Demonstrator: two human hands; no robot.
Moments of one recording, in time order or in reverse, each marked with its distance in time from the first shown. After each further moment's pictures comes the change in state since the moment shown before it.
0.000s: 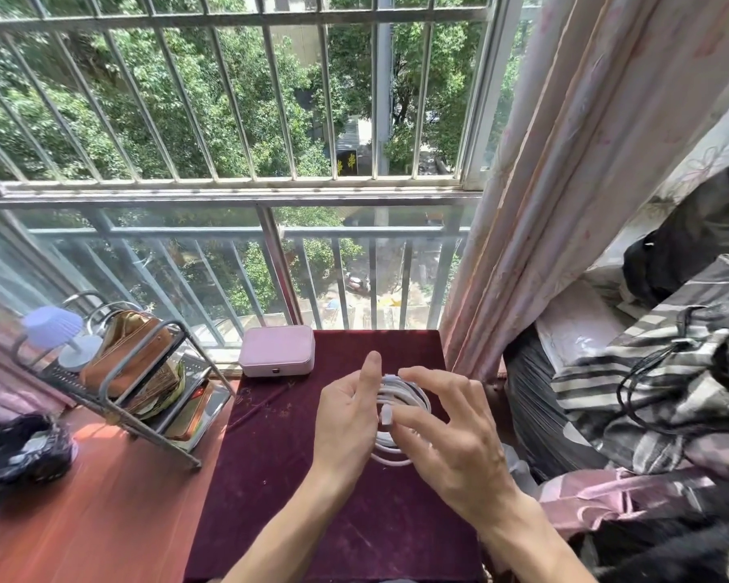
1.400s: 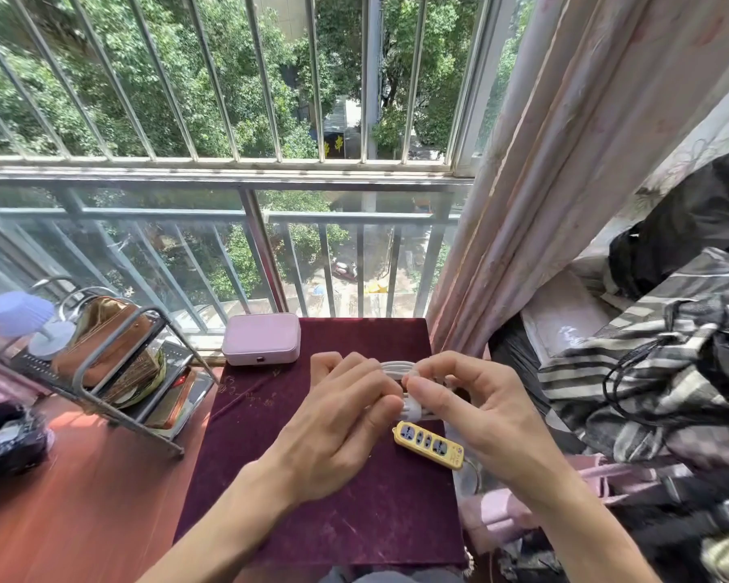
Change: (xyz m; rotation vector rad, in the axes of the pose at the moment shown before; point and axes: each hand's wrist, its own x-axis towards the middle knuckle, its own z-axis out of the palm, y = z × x) left_hand -0.002 0.030 -0.033 0.540 -0.400 0.680; right_hand 0.043 -0.008 -0.056 0.725 -0.258 0.765
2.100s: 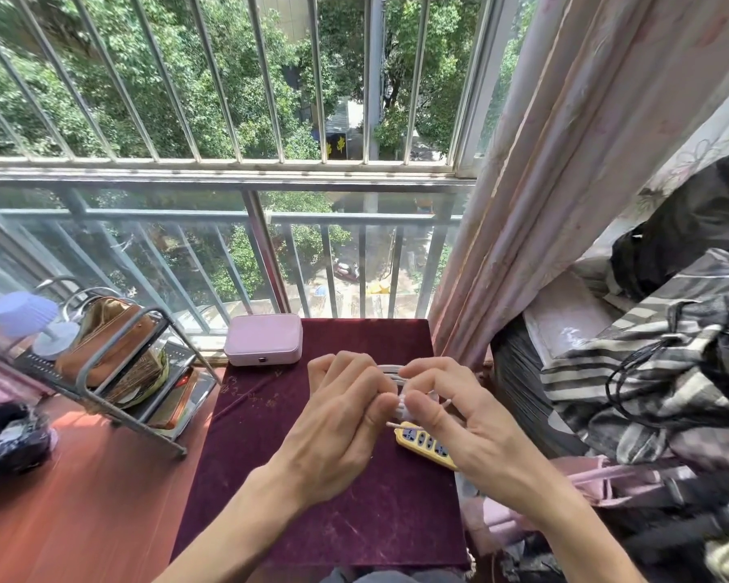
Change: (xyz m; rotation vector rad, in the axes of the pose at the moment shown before) left_hand -0.005 -0.005 0.010 0.114 0.080 -0.042; right_hand -0.007 0.008 0.005 -0.219 -0.122 -0.040
